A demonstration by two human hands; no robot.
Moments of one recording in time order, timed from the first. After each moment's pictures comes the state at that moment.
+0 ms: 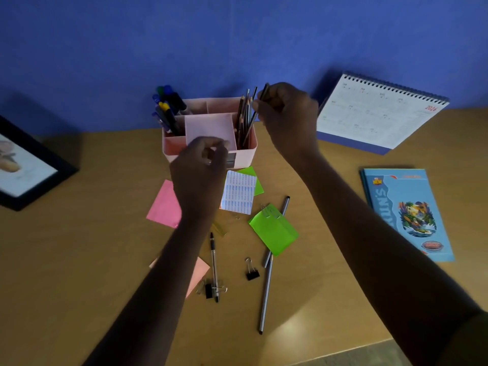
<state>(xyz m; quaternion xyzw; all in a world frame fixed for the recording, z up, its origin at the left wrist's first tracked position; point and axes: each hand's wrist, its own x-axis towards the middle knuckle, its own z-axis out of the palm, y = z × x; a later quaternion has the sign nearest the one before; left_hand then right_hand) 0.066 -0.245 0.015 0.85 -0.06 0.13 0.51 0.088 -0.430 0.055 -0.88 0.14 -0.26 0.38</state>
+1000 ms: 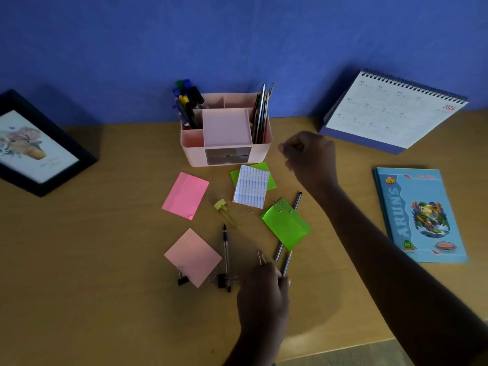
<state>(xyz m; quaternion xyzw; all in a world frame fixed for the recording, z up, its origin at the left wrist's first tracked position) -0.157 -0.244 -0.062 0.93 -0.07 -0.18 0.33 0.032 -0.435 0.003 -0.91 0.21 -0.13 0.34</state>
